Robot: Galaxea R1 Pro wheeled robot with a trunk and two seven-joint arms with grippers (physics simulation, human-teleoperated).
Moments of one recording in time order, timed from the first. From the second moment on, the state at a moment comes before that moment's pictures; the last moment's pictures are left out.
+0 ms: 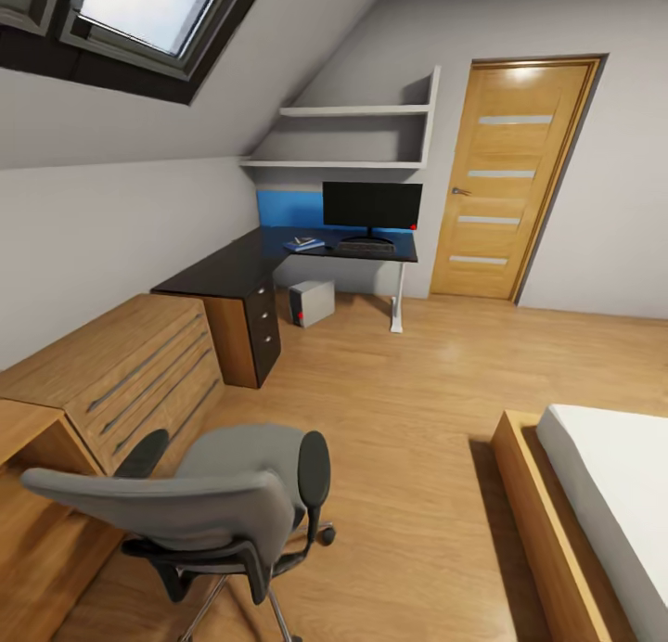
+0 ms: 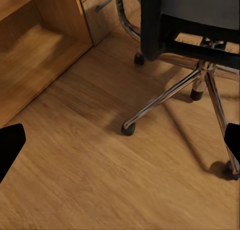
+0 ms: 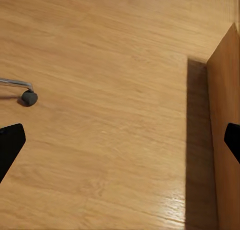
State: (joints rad) left arm -0.06 -0.05 -0.40 -0.07 0.57 -1.03 0.36; right arm -0.19 -0.02 0.16 0.02 0.12 -1.05 -0.27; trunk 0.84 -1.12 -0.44
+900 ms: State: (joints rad) left arm -0.06 -0.05 -0.40 -0.06 0.57 -1.03 0.36; right arm -0.19 -0.02 0.16 0.02 0.12 -1.05 -0.27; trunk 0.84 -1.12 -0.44
